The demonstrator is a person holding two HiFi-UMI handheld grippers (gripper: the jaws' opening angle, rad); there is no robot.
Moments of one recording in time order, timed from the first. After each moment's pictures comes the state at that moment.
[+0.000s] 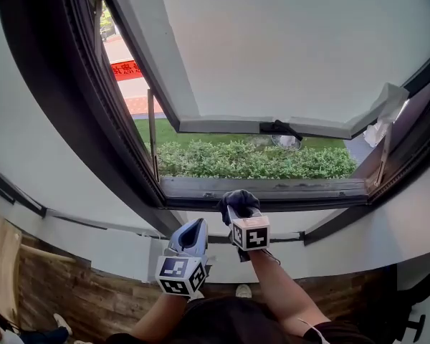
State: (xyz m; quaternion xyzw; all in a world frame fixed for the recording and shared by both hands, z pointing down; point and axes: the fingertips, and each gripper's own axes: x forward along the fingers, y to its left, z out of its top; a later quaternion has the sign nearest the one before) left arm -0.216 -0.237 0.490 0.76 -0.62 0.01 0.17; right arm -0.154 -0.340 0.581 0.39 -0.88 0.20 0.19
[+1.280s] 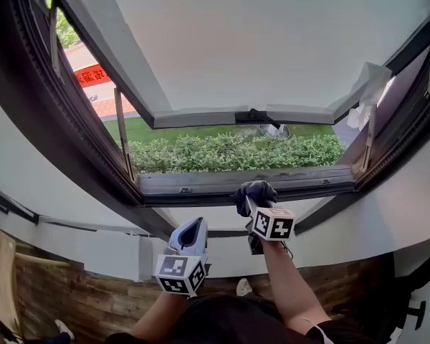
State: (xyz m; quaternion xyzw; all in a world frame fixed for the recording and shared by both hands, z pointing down) left arm -0.150 -0.251 0.499 0.79 -0.59 0.02 0.17; right arm -0.020 -0.371 0.580 0.47 -0.83 0.28 0.12
